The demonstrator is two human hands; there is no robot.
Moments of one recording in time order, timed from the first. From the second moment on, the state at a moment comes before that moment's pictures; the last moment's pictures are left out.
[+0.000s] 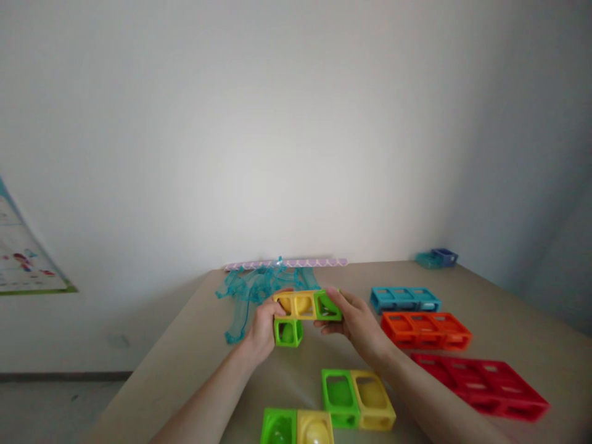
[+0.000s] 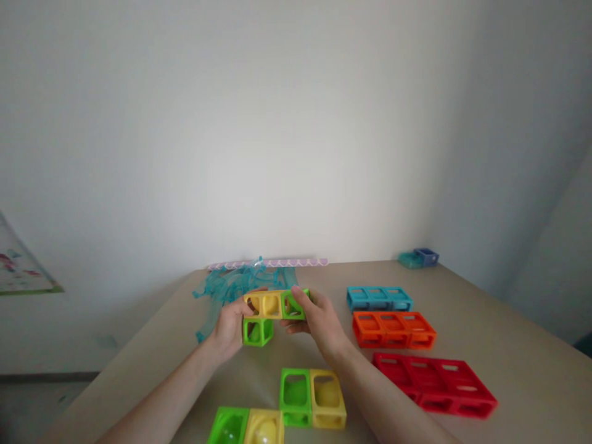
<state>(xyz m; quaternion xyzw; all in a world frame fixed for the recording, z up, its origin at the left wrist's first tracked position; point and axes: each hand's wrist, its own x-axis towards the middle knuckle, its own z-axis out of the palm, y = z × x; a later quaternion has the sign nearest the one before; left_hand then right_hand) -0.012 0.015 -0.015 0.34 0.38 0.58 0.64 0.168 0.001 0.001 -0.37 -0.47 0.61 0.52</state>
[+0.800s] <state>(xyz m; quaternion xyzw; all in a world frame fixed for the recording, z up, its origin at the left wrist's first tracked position) -0.037 -0.009 0.009 0.39 0.16 0.43 0.80 0.166 -0.055 0.015 -0.24 -0.95 0.14 0.13</state>
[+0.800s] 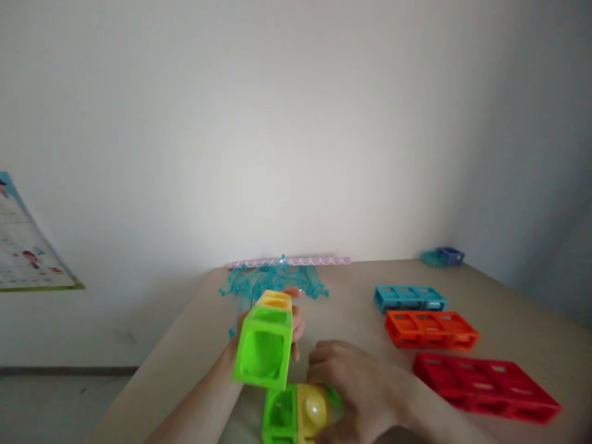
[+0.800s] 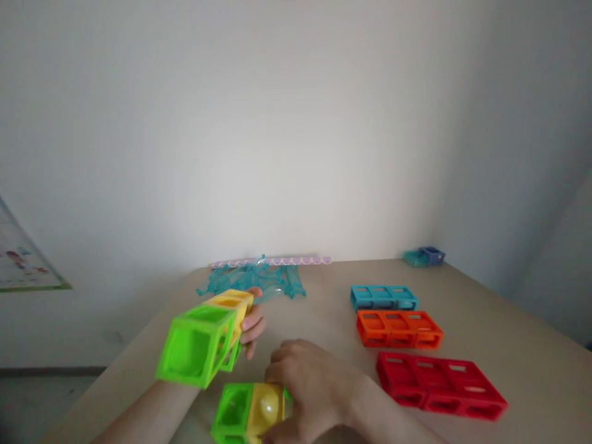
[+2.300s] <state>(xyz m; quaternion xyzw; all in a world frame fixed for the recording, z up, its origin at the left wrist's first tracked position) -0.052 0.004 -0.008 0.48 0.10 0.24 0.84 0.164 -0.023 0.003 -0.51 -0.63 0.37 0.46</state>
